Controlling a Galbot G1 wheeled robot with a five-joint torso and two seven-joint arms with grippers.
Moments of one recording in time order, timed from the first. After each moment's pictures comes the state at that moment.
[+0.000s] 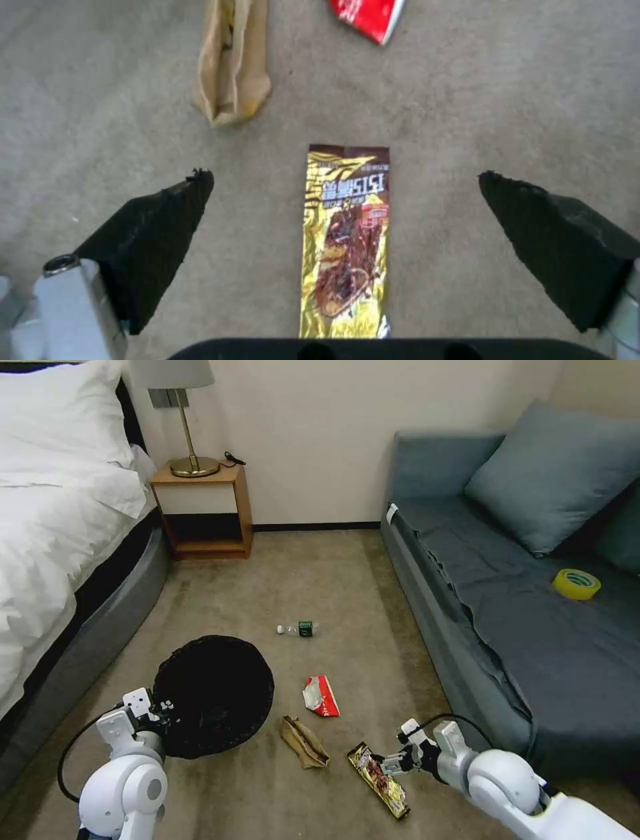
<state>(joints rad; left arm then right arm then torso) 1.46 -1.43 -0.71 -2.15 -0.55 0.67 -0.46 -1.16 0.75 -0.01 1.84 0.59 -0.62 -0.15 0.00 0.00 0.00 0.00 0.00</state>
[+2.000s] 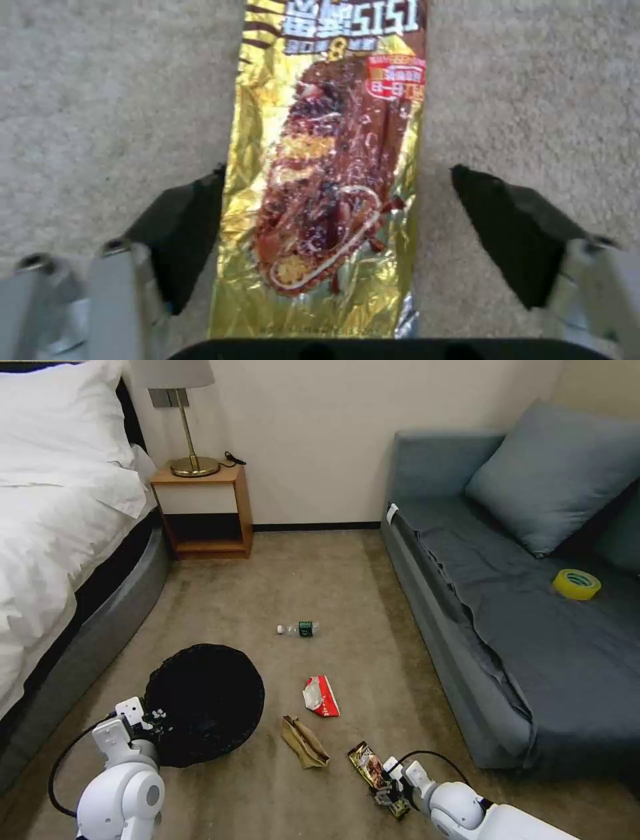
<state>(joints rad) 1.48 -1.44 -0.74 -2.13 -0.51 0.65 -0.46 -0.95 0.85 -0.48 1.40 0.54 -0.33 0.06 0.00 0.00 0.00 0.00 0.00</state>
